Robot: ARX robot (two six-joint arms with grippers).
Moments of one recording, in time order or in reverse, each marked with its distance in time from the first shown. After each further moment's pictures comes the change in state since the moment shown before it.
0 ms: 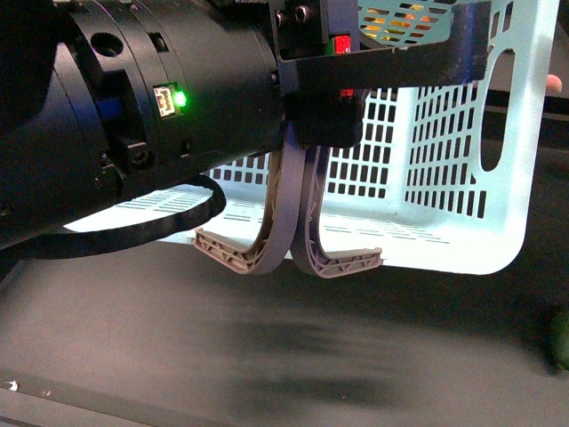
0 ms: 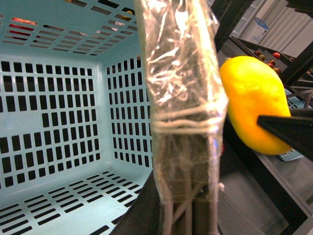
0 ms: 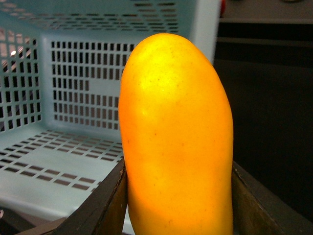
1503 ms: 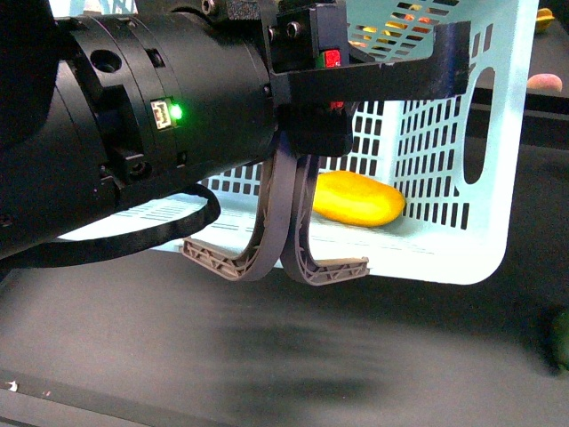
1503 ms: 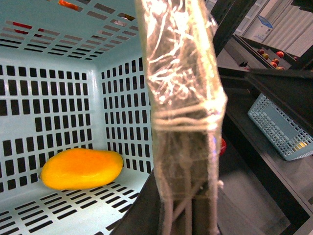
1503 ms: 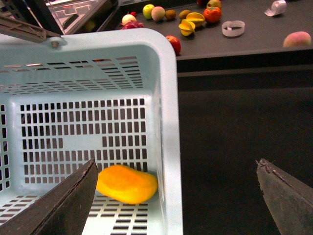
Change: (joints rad) left arm -0.001 0.006 -0.006 0.000 -0.005 -0.003; right arm 0.137 -0.036 -0.028 0.124 0.365 0.147
